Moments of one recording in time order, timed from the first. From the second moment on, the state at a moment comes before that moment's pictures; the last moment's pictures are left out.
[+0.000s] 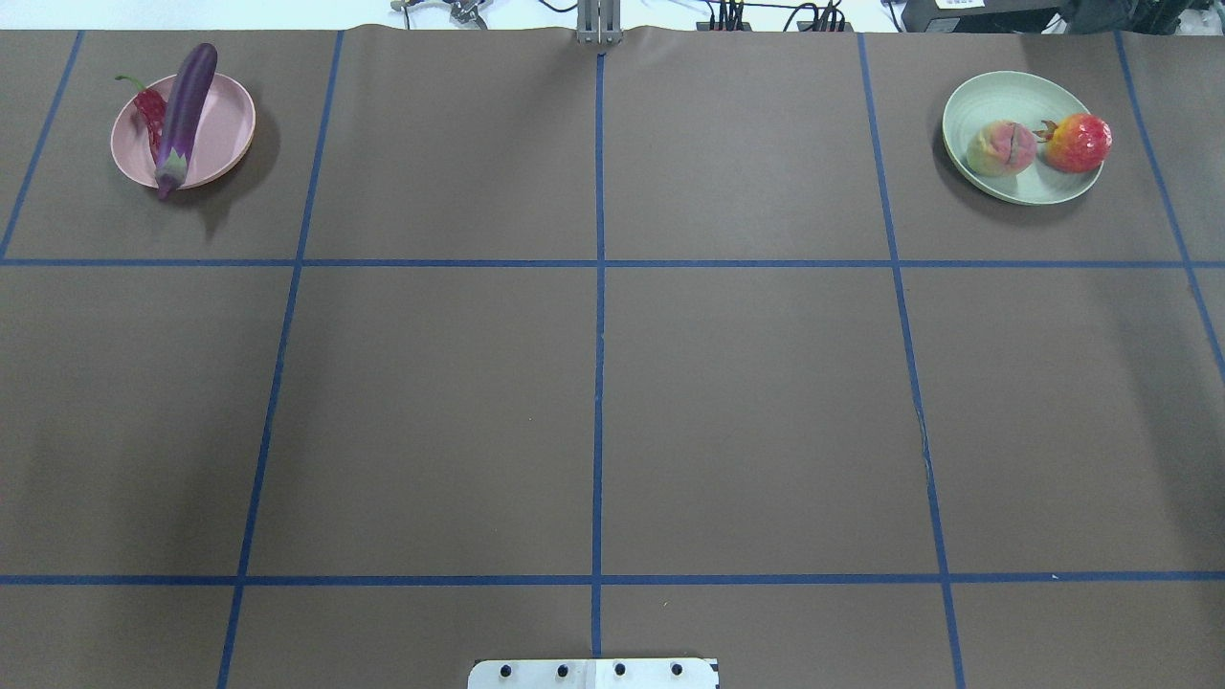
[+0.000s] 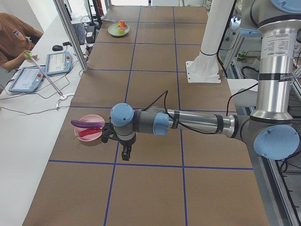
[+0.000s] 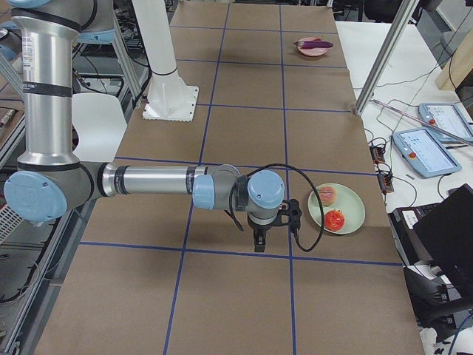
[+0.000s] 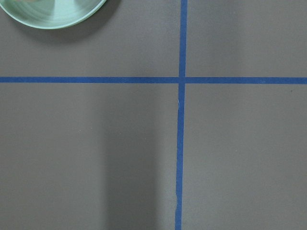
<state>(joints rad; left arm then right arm) -1.55 -1.56 -1.68 -1.55 -2.40 0.02 1.60 -1.64 1.69 -1.62 2.45 -0.04</state>
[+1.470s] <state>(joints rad) -1.55 -1.56 -1.67 -1.55 -2.36 0.02 1.59 -1.64 1.69 -1.62 2.39 -0.05</state>
